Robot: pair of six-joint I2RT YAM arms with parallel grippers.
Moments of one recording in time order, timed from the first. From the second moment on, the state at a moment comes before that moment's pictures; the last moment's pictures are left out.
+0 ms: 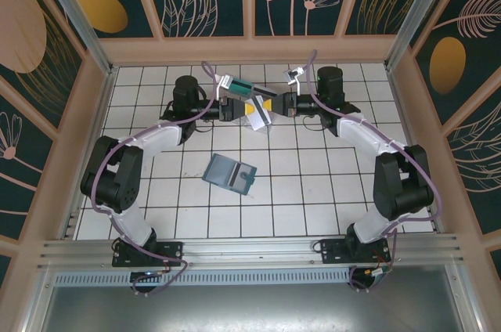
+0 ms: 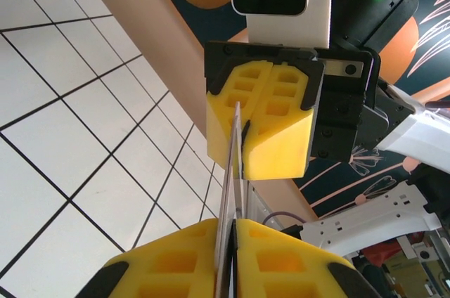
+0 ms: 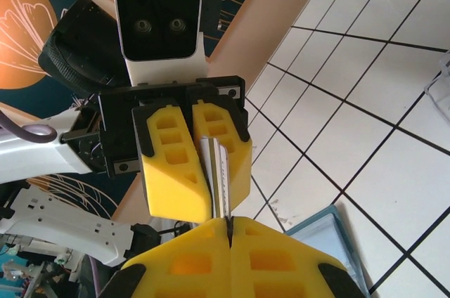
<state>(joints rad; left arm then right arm) -0.38 1.75 1.06 0.53 1.12 -0.84 0.31 1.61 1.11 0.11 -1.11 0.55</state>
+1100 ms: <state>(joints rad) -0.37 1.75 1.01 0.73 1.08 -0.96 0.29 1.59 1.03 0.32 -1.07 0.73</state>
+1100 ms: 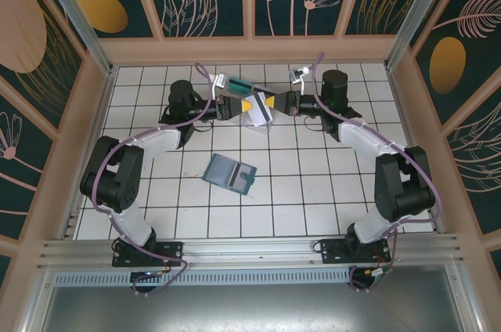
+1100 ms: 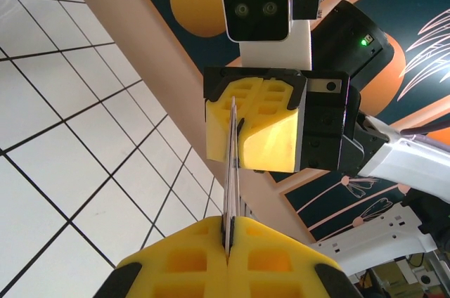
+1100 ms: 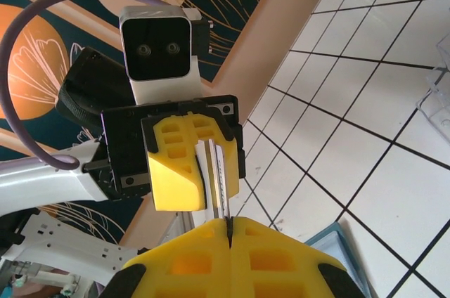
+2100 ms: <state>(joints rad) -0.35 1.75 0.99 0.80 1.10 -1.03 0.31 1.62 1.08 0.31 -1.02 0.75</state>
